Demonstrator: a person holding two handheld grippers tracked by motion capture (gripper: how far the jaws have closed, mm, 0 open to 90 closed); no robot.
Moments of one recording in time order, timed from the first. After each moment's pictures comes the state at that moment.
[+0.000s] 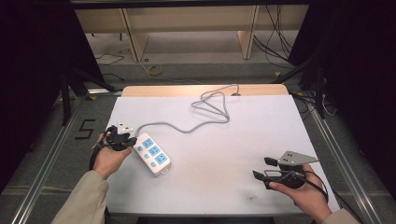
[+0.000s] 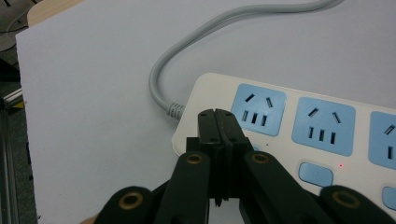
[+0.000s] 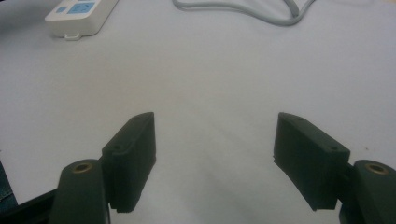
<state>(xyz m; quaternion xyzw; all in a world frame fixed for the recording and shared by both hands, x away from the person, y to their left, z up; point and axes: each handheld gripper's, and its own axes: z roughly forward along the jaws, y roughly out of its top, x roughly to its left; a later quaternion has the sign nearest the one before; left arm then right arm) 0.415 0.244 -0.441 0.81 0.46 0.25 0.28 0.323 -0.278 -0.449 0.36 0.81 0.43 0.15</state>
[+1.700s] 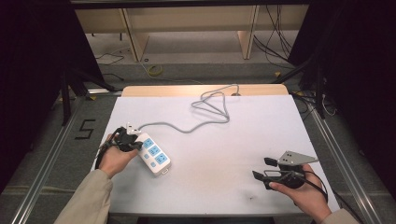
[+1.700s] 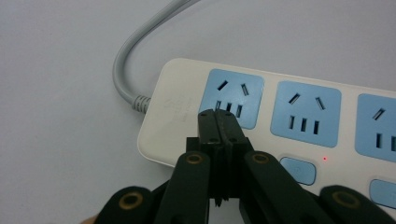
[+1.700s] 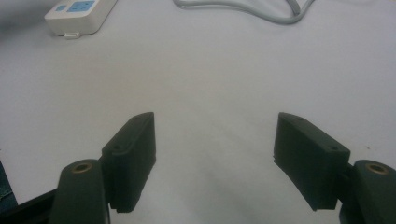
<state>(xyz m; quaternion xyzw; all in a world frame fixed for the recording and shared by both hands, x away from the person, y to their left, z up) 0.421 0.228 -0.451 0.84 0.44 0.22 0.25 0.323 -0.278 -0.450 0.36 0.81 0.43 0.15</state>
